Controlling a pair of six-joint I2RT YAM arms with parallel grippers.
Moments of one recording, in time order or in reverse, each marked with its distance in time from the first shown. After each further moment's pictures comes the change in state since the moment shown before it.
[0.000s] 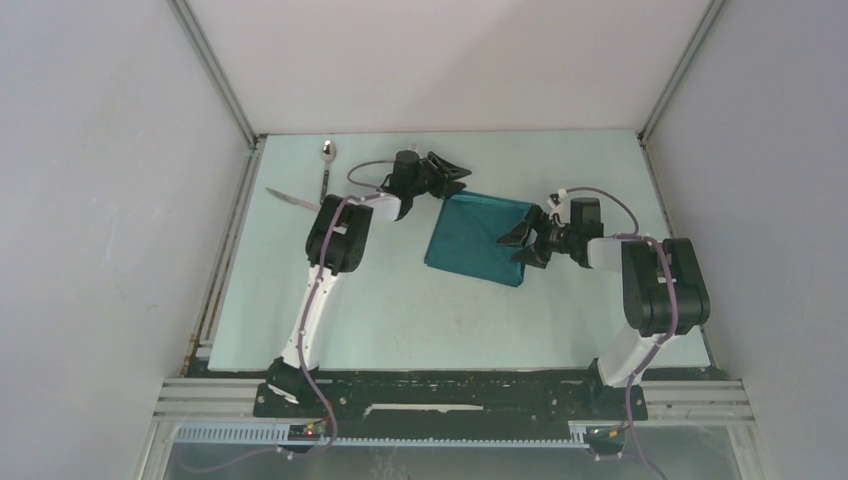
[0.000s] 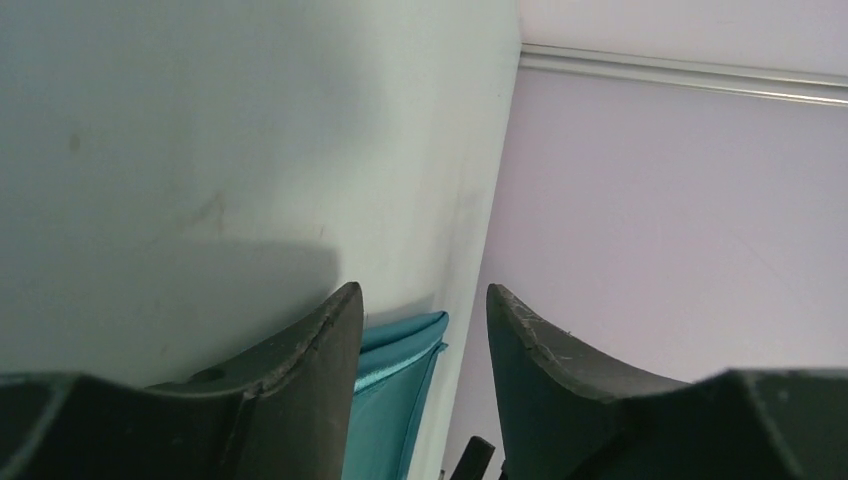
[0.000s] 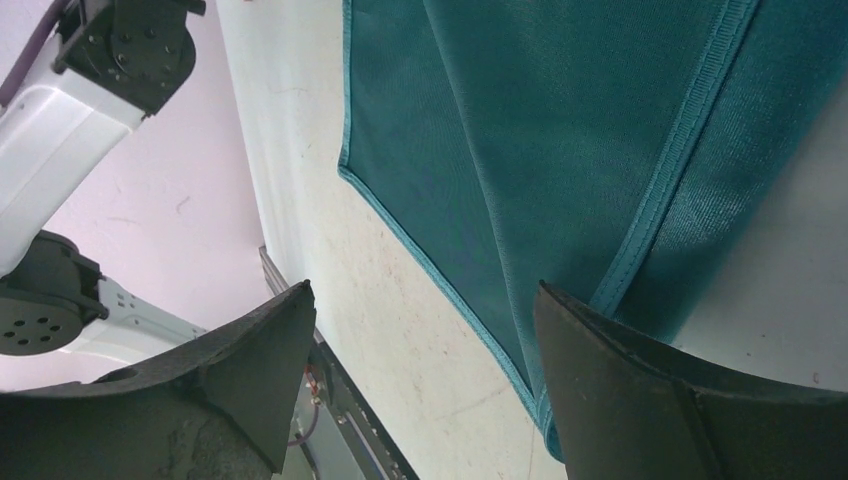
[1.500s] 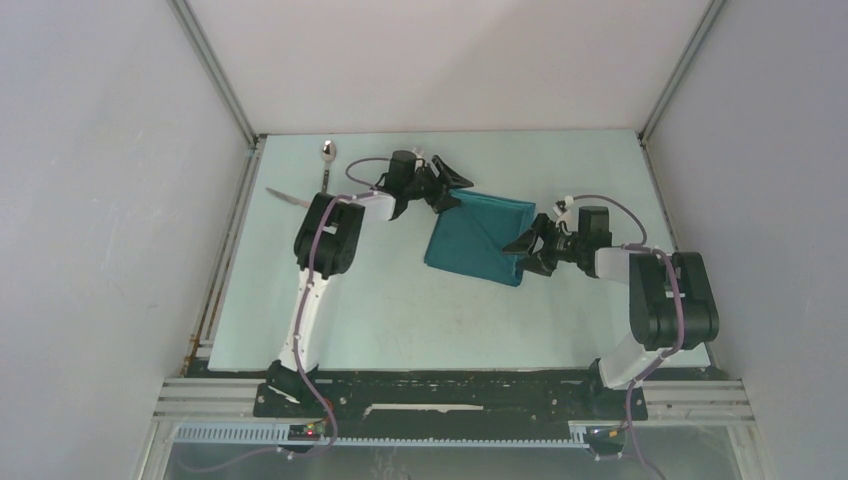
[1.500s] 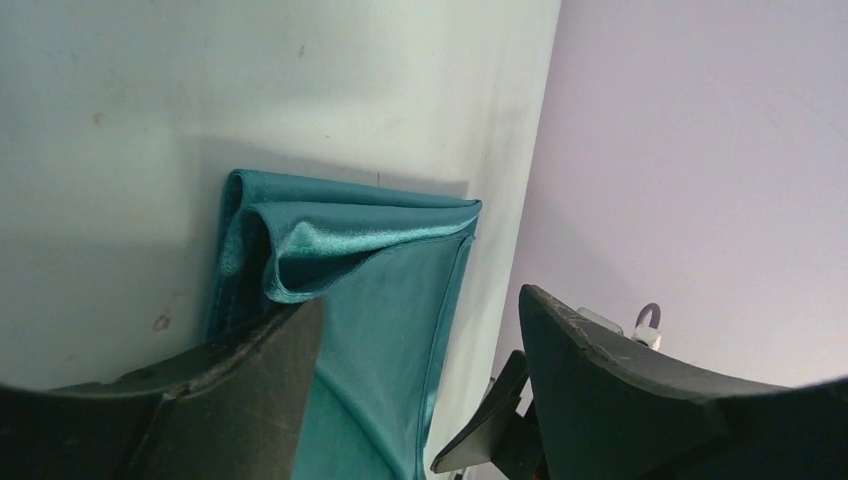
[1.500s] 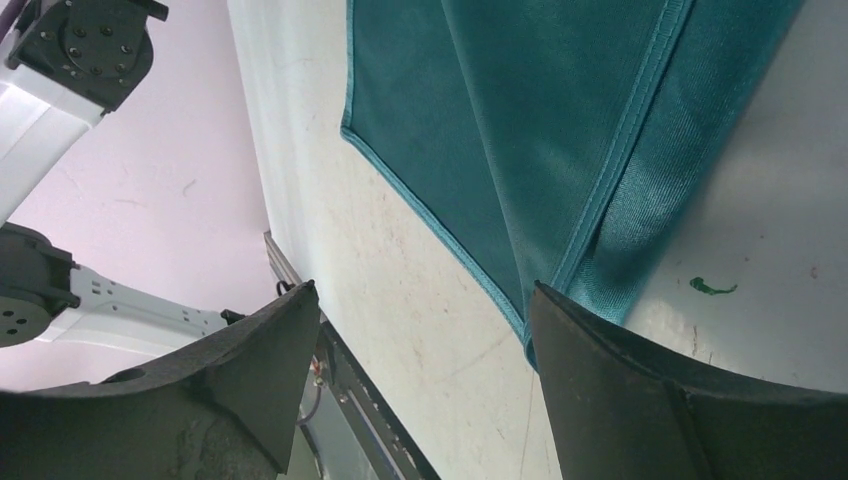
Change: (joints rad) left arm 0.005 -0.129 -0.120 -0.136 0.143 0.187; right arm -0.035 -0.084 -0.090 -0.013 -0.040 -0.023
